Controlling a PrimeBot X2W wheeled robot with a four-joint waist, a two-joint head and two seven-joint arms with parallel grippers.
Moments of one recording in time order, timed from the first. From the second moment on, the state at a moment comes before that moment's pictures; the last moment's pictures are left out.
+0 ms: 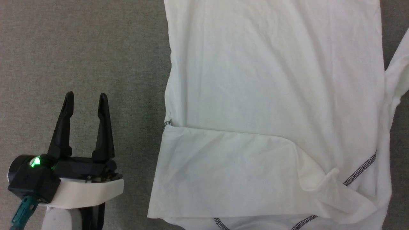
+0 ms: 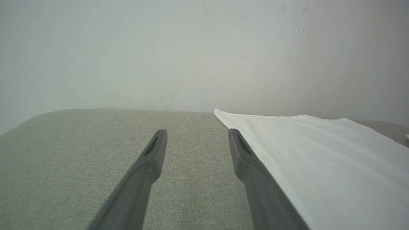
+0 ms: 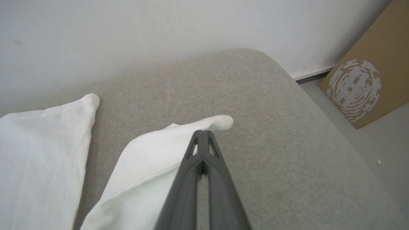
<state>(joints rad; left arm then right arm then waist) -0.07 0.10 0.06 -0.27 -0.18 -0.12 -0.26 -0.64 -0.17 -0.59 0.04 0.09 0.13 0.58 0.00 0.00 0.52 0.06</state>
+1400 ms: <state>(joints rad) -0.07 0.15 0.04 -0.32 -0.18 -0.12 -0.24 -0.64 -0.16 -0.56 0.11 -0.01 0.13 0.72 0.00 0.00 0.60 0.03</state>
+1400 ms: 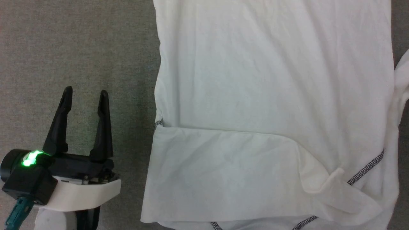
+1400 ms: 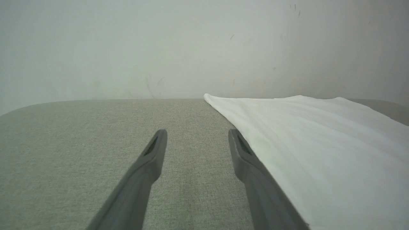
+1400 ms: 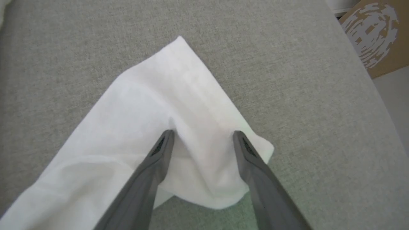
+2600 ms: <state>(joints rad) 0.06 0.16 0.06 -0.27 -0.18 -0.05 -0.22 -0.47 -0.28 -0.66 0.11 0.05 0.13 0.68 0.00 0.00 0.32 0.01</state>
